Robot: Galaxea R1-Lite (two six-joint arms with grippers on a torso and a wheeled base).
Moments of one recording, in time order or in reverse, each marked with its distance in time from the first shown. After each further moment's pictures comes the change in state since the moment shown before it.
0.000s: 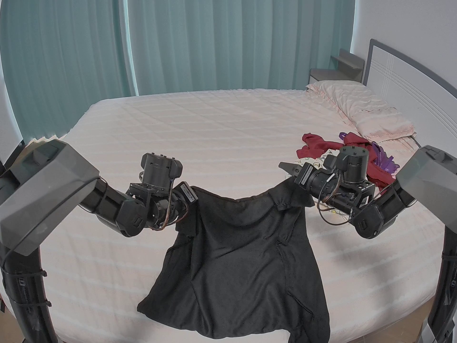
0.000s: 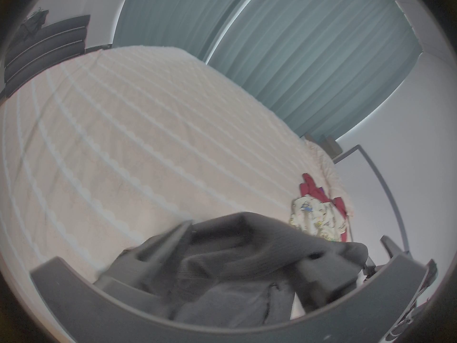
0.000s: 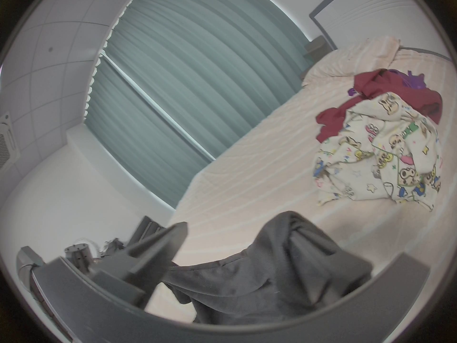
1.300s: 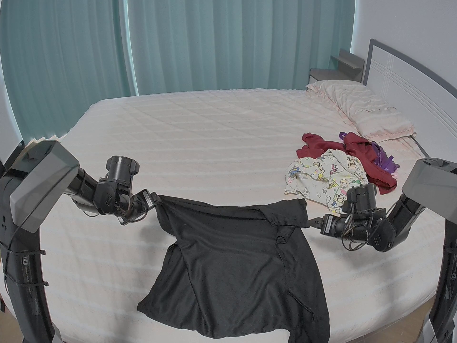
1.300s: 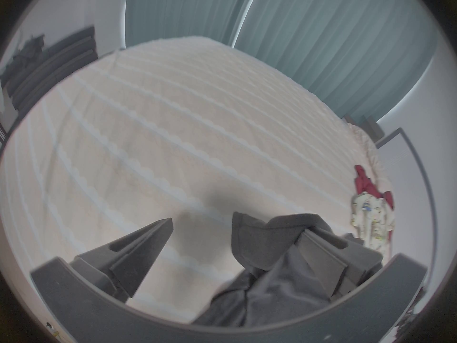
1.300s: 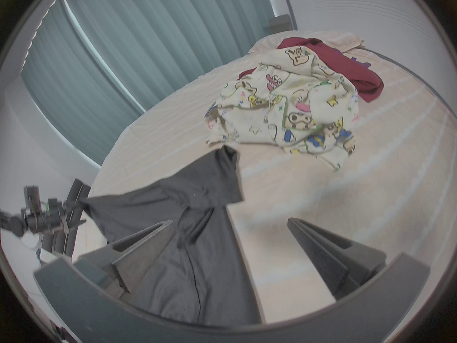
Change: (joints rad) left arm 0.284 0.112 -0.132 0.238 -0.135 0.225; right arm -0.134 0.035 0.196 0.269 -0.091 -0.226
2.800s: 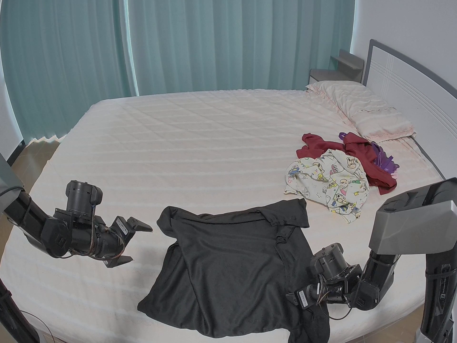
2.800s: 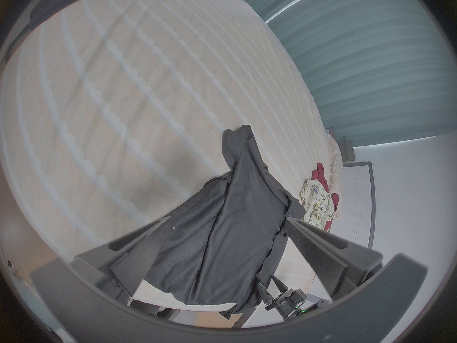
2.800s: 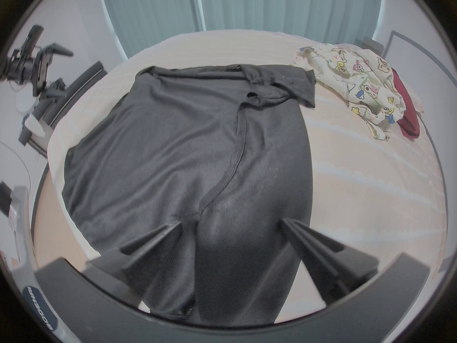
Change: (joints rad) left arm 0.008 -0.420 0.641 -0.194 -0.327 -0.349; right arm 0.350 0.051 0.347 -0.131 -0.170 -0.341
